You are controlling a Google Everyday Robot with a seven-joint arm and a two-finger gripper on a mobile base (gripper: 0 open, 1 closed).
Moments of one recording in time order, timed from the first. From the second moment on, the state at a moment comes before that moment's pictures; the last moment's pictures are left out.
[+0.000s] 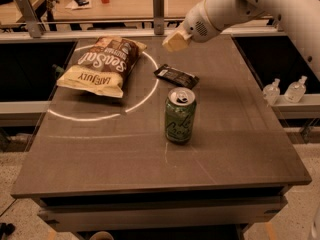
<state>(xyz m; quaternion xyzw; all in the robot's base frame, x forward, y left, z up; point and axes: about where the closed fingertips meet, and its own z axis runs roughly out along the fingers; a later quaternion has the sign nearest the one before) 0.679 -0.040 0.928 -0.50 0.76 0.19 0.37</state>
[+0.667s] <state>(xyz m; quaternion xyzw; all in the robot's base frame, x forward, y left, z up) 0.671 -0.011 0.942 -0.55 0.71 0.22 0.38</state>
